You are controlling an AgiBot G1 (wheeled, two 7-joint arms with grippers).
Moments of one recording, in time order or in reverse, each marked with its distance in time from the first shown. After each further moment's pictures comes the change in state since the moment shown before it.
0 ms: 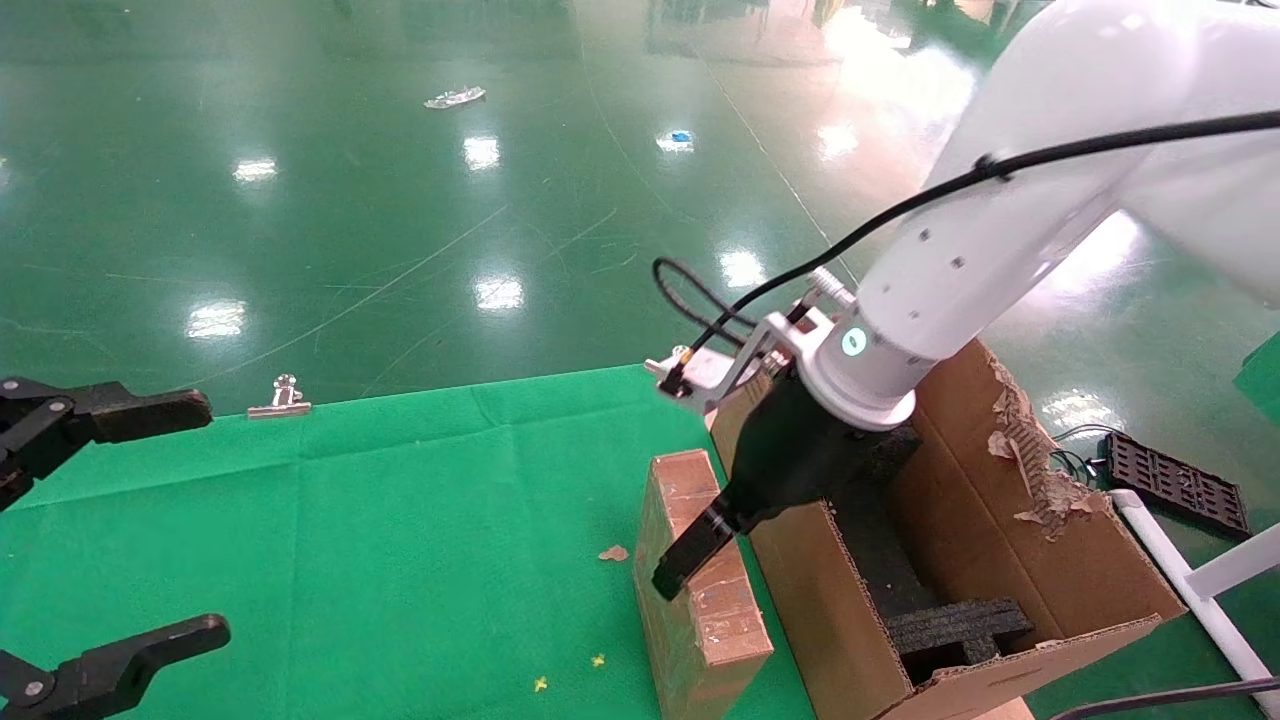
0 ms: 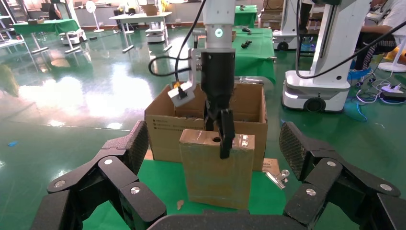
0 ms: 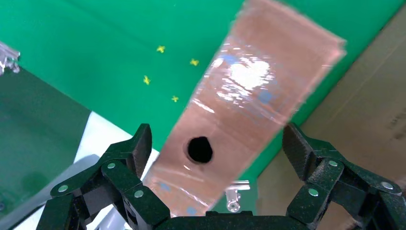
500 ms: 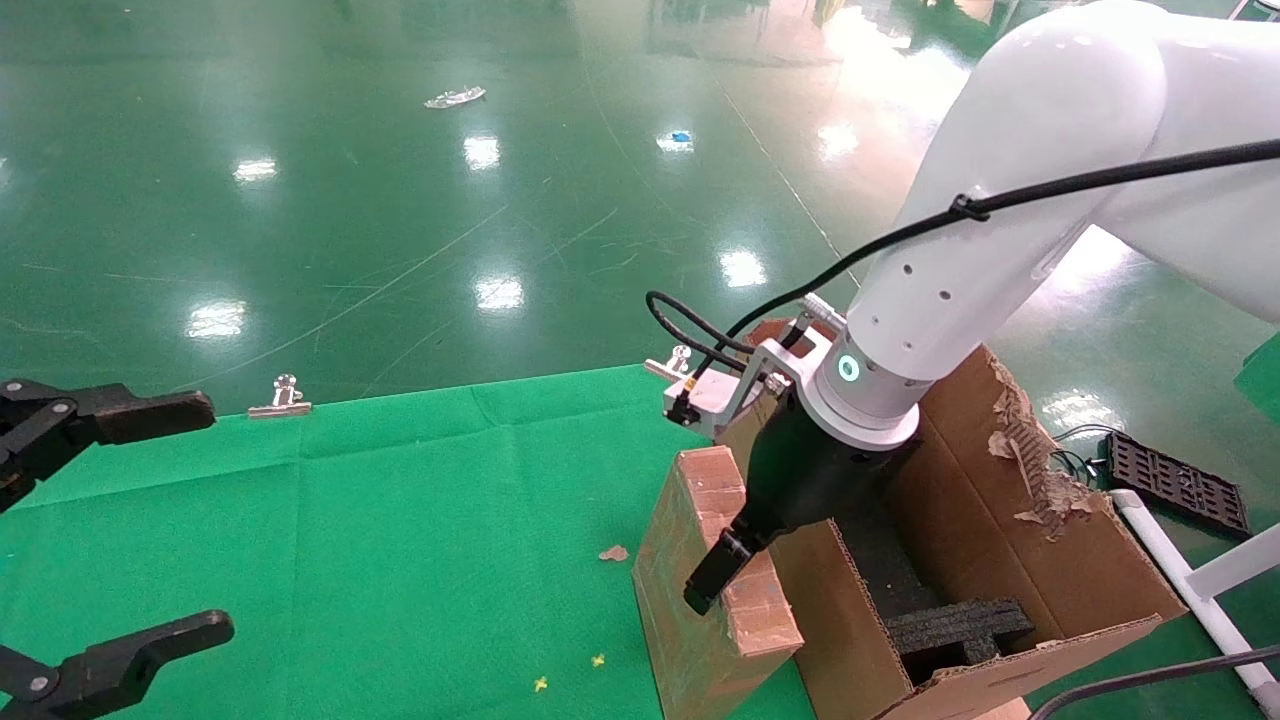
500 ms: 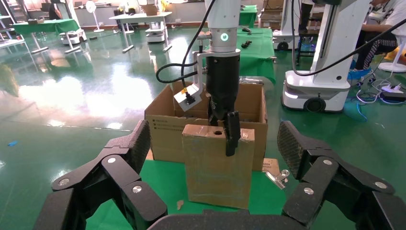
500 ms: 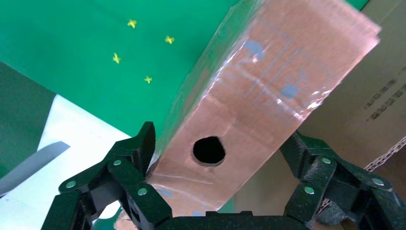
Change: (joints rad) left arm 0.000 0.000 0.001 0.000 -0.001 0.000 0.001; right arm 0.006 -0.006 -0.035 0.090 -0.073 0.003 0.070
